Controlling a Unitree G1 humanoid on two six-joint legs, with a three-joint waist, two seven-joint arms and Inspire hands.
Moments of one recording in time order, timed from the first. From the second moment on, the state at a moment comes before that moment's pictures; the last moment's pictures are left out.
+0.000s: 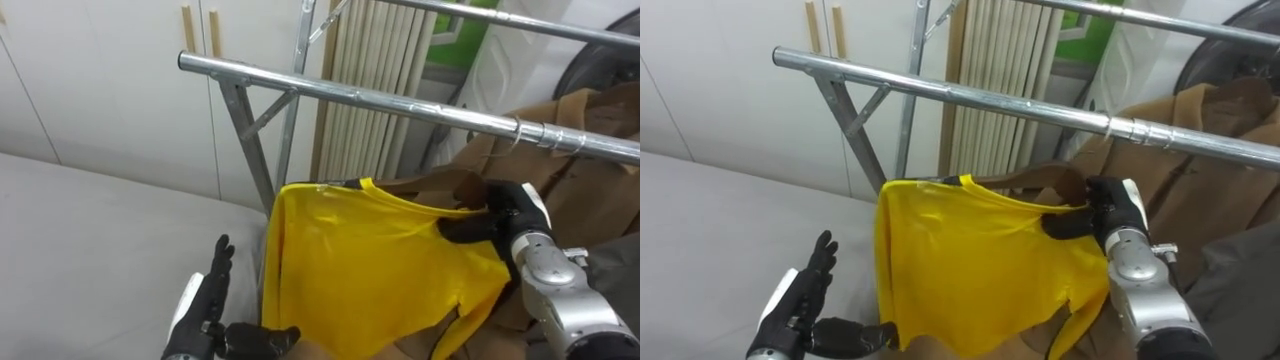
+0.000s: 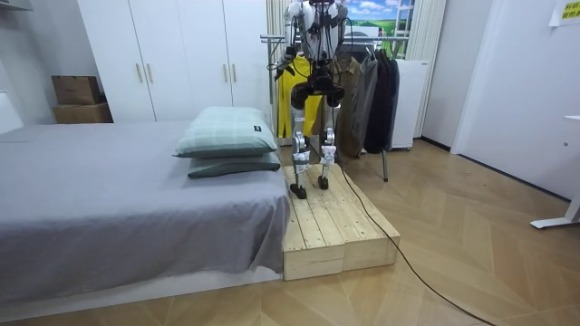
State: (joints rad) left arm 0.12 0.22 -0.18 0.01 0.01 0.12 0.10; right arm -0.63 -0.35 0.05 0.93 0.11 0.02 -0.13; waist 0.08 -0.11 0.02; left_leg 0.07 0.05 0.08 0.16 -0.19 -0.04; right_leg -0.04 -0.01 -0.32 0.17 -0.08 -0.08
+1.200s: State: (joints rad) left arm 0.07 0.22 -0.16 0.01 0.01 0.10 0.11; right arm -0.52 -0.34 0.06 0.63 0.39 0.02 -0.18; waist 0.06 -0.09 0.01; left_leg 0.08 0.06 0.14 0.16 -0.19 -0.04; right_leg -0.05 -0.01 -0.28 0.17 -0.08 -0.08
